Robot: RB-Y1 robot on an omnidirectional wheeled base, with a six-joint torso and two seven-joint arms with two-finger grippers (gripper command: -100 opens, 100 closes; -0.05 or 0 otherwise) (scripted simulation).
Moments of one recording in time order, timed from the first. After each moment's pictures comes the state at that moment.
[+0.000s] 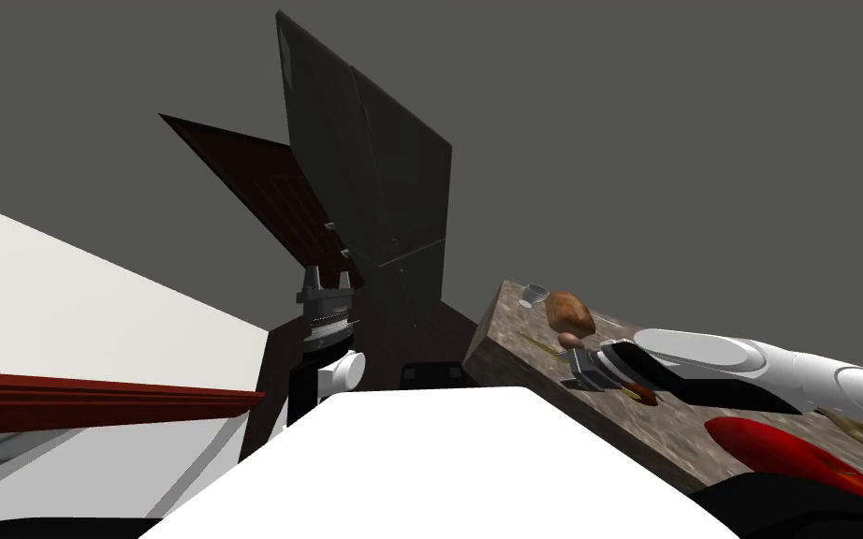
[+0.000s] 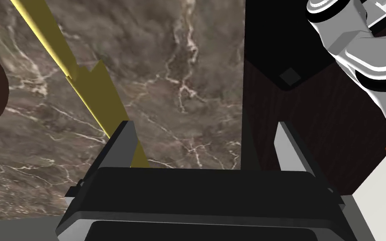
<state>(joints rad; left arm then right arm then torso) 0.53 -0.02 -0.02 -2.37 0.12 -0.48 0.03 0.89 -1.86 0.11 -1.68 0.78 -0.61 -0.18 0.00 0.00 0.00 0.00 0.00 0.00</state>
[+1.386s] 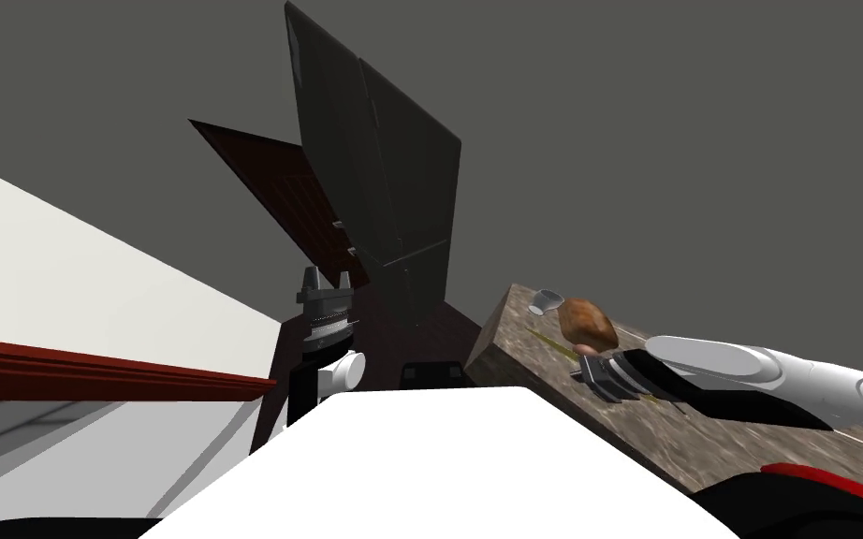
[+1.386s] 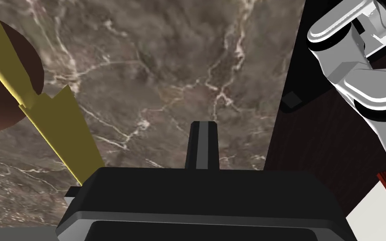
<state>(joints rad) 0.53 -0.02 -0.02 -2.37 0.12 -0.48 0.03 0.90 -1.85 0.15 -1.64 0.83 -0.60 -0.15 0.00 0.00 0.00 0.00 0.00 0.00</state>
